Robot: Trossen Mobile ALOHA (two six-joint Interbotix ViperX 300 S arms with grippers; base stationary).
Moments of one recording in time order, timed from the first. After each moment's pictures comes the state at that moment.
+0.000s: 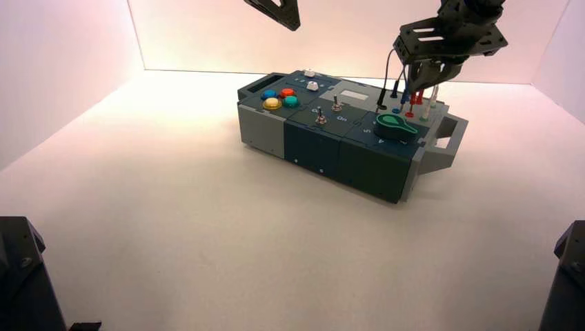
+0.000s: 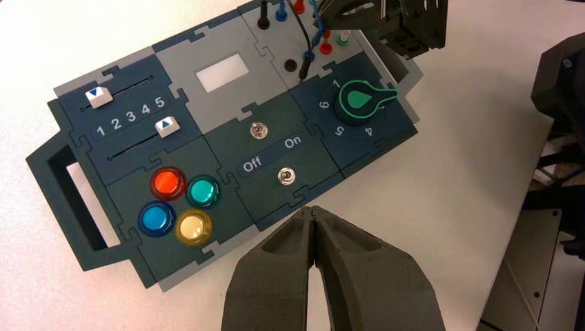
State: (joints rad) left arm -0.58 -0.09 0.52 -0.63 0.76 0.91; right arm 0.26 -0.08 0.87 0.01 0.27 -0.04
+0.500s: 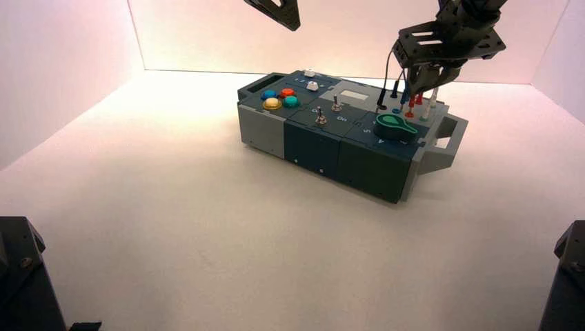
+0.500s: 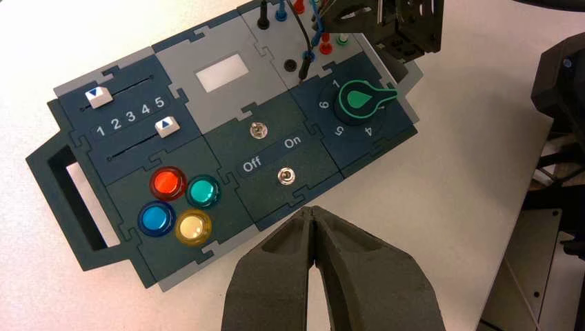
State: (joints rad) left arm -0.58 -0.09 0.52 -0.63 0.76 0.91; right arm 0.26 -0.06 0.87 0.01 0.26 -0.04
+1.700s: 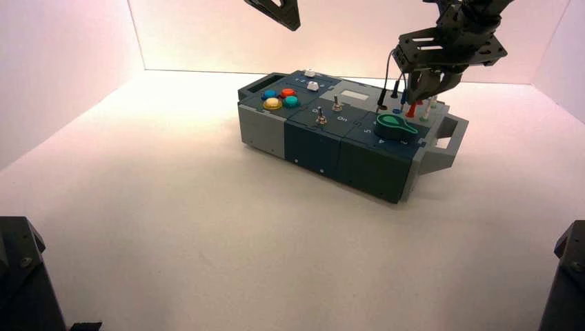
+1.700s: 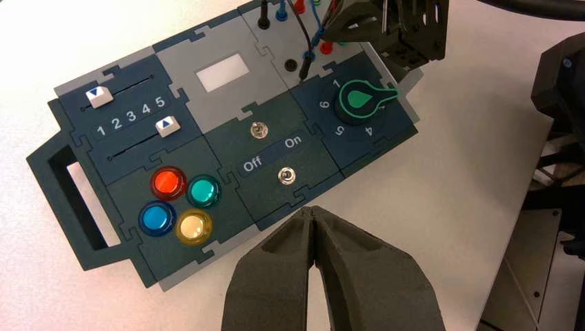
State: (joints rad) left arm -0.58 -0.09 0.52 -0.63 0.76 0.91; right arm 0.26 -0.06 0.88 0.03 0.29 -0.04
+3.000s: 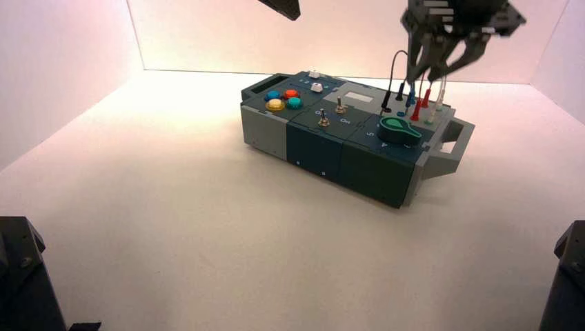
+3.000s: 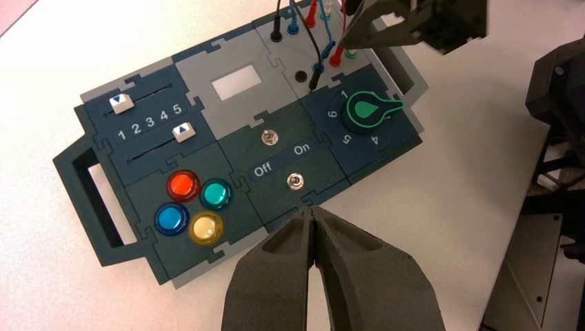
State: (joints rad) left arm -0.58 -0.12 0.52 -0.63 0.76 0.91; right arm 0.28 -0.20 0.80 0.04 0.57 -0.01
